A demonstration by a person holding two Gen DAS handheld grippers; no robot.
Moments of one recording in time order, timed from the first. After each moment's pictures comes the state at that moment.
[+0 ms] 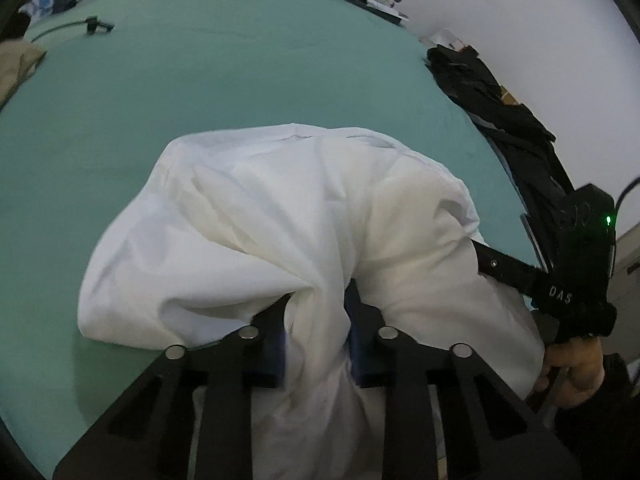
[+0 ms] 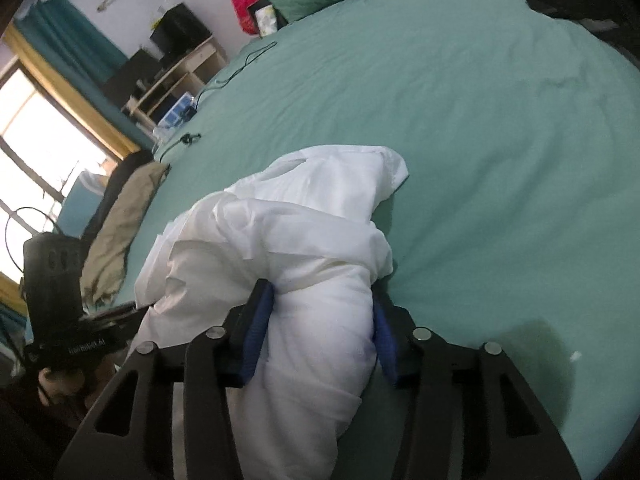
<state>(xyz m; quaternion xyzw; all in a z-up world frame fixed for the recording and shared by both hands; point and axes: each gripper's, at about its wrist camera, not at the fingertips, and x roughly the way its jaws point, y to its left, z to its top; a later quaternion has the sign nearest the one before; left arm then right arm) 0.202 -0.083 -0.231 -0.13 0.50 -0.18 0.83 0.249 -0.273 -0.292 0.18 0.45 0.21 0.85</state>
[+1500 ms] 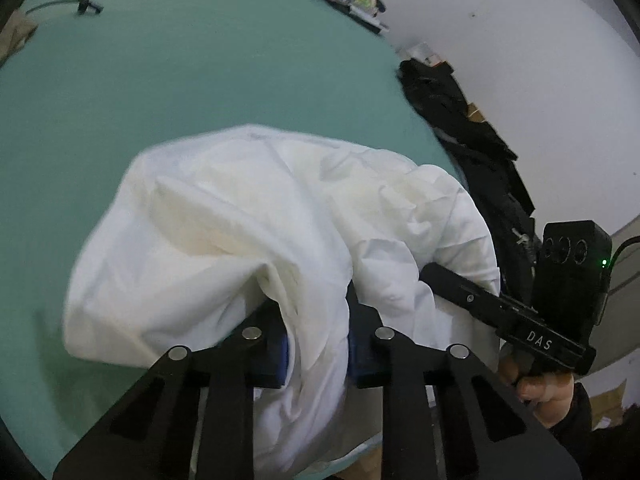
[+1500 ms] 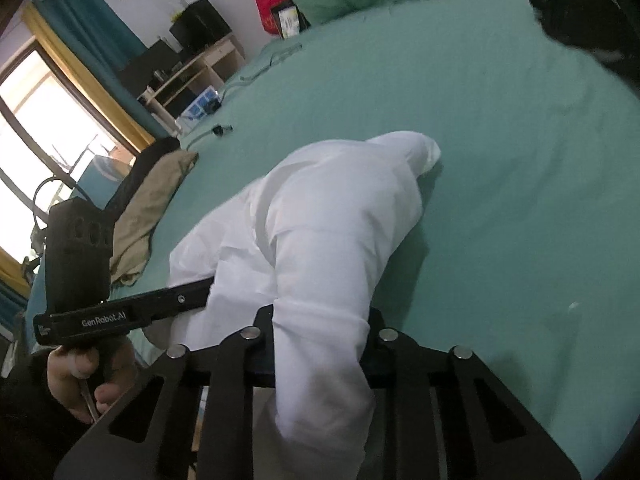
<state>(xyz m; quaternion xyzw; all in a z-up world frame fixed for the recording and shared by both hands) 0.176 -0.055 -0.214 -0.21 0.49 -0.23 0.81 0.217 -0.244 -0.255 0.15 0.43 0.22 0.86</state>
